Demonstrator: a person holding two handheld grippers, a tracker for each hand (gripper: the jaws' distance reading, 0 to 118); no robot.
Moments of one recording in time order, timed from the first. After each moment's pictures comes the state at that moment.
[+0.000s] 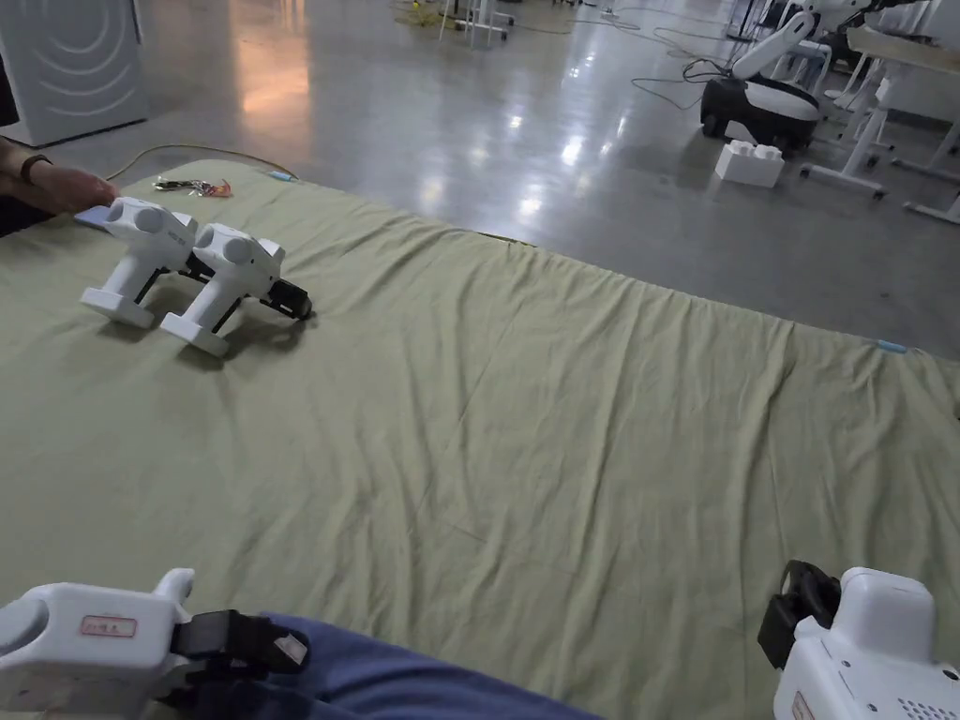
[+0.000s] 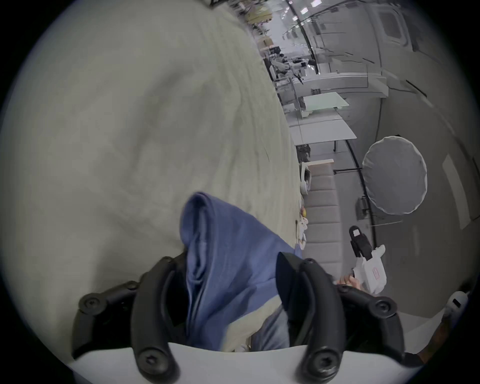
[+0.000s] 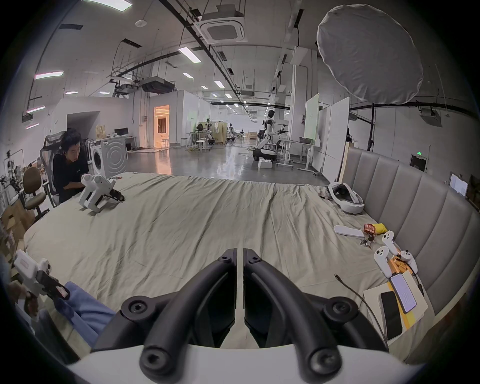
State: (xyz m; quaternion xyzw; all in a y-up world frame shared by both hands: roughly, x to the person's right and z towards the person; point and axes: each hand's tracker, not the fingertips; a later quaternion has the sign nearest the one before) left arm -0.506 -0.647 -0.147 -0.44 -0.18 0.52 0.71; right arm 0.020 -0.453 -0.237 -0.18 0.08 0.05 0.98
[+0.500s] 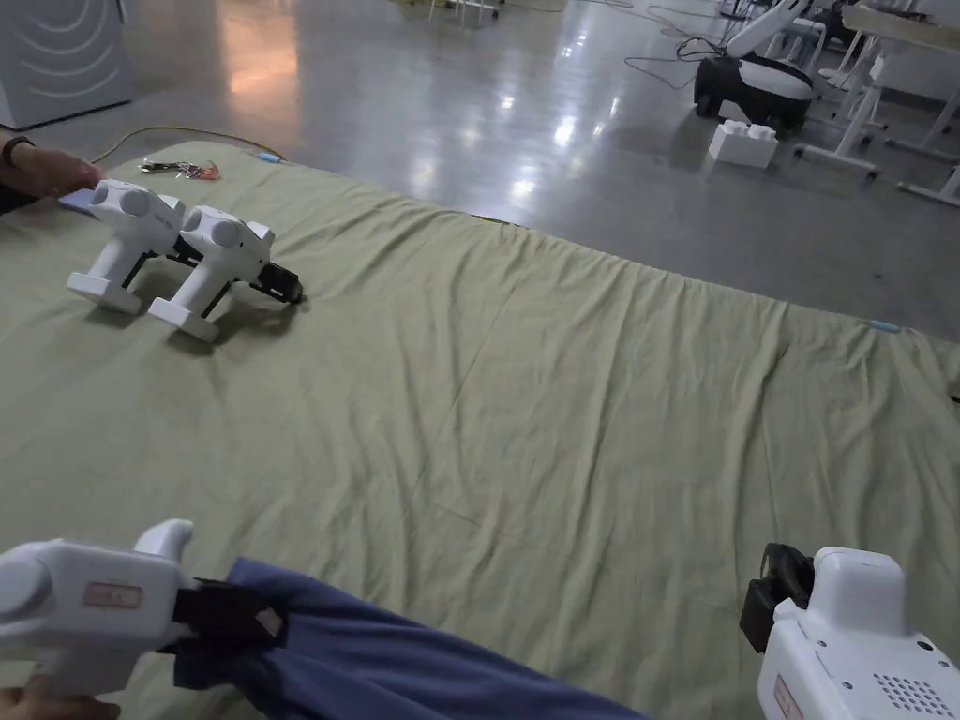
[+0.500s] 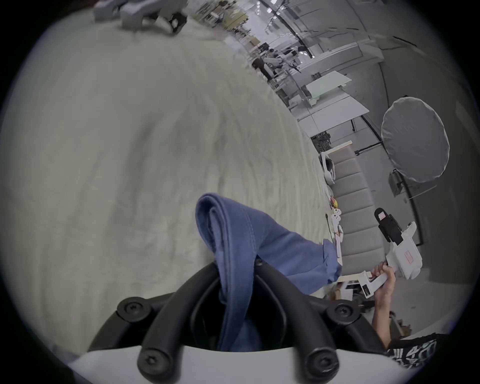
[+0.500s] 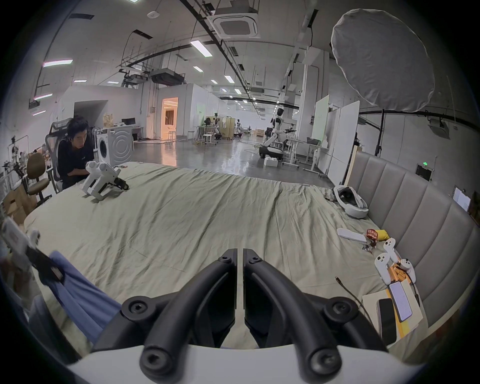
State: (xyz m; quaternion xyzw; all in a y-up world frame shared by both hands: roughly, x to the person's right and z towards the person) left arm -0.495 -0.560 -0.145 -0.44 -0.11 0.35 0.82; right arm 0.015 -0.456 -0.239 -0.19 0.10 0.08 0.97
